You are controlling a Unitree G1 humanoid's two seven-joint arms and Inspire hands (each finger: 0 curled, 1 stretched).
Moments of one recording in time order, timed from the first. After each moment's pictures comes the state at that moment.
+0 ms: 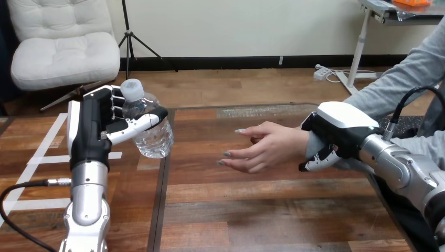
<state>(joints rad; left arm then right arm) -0.35 0.18 0.16 0.54 0.13 -0.31 0.13 -0.81 -0.53 0.47 1.22 -0.64 -0.53 -0.04</state>
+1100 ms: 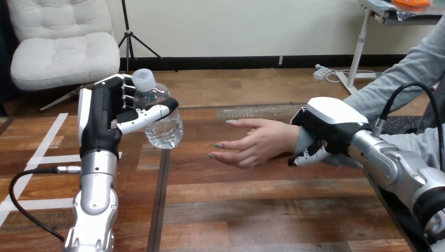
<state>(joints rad) -0.41 0.18 0.13 0.61 0.12 -0.35 0.12 -0.82 -0.49 0.46 1.19 -0.64 -0.50 -0.04</state>
